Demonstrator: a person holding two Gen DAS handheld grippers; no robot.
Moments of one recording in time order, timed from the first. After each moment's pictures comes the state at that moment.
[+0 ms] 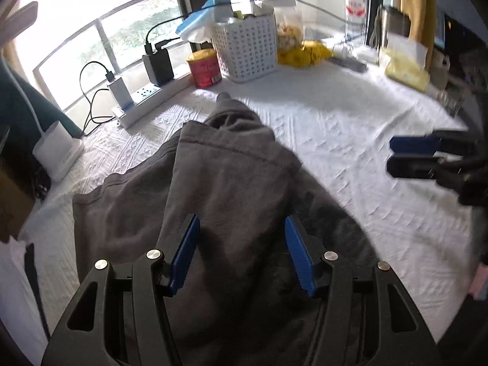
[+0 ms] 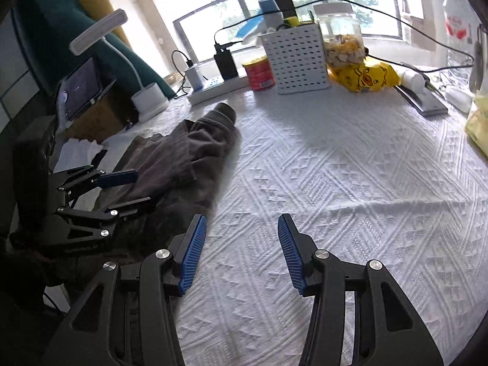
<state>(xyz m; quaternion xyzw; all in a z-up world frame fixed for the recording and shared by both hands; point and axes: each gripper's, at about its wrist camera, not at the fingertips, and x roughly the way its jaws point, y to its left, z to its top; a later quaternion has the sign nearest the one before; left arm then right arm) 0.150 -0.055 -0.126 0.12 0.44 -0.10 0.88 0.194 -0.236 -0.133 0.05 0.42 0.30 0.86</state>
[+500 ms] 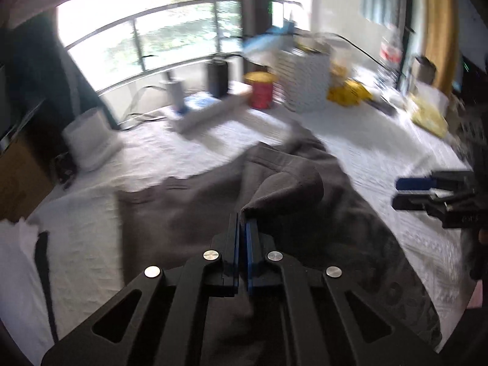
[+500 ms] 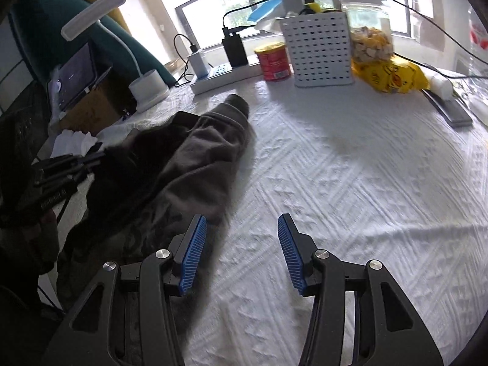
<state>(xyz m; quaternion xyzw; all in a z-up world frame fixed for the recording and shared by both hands) 0.152 0.034 -0.104 0.04 0.39 -0.06 0.92 0.221 -0.187 -0.135 0.02 0.44 0.31 0.84</state>
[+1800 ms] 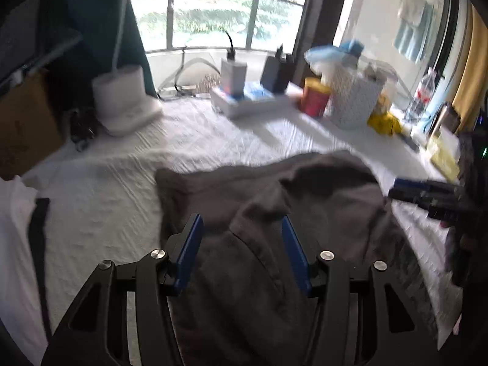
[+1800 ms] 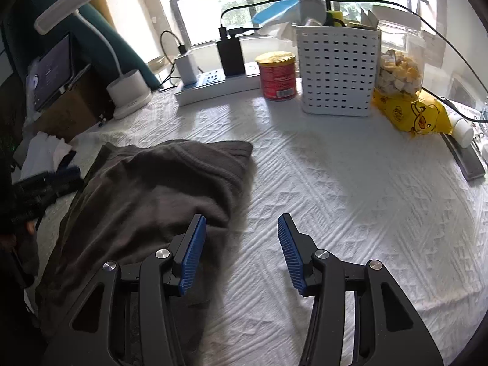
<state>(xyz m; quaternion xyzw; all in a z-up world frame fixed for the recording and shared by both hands) 0.175 0.097 -0.124 -0.06 0.42 -0.05 0.91 0.280 -0.153 -0.134 -0.02 0.44 0.27 0.86</state>
